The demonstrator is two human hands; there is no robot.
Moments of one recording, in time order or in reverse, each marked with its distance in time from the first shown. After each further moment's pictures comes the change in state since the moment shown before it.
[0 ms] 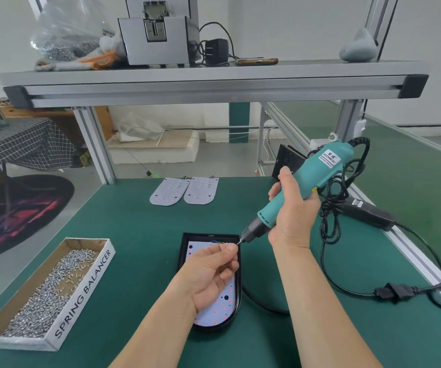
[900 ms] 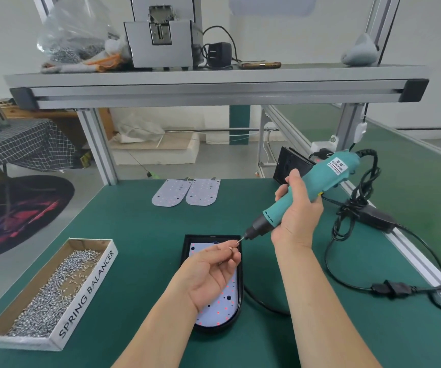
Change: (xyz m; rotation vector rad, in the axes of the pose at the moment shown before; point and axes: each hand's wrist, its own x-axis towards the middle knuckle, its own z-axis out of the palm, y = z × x) left_hand 0.000 0.006 -0.005 -0.231 -0.023 -0.061; right_hand 0.007 0.005 0.000 0.131 0.080 0.044
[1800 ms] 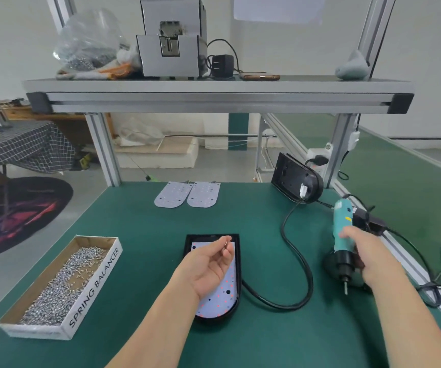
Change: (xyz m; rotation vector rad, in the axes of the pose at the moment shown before) left_hand -0.004 0.004 0.004 -0.136 0.046 0.018; right_hand 0.063 -0.066 -0.149 -0.865 0.046 0.398
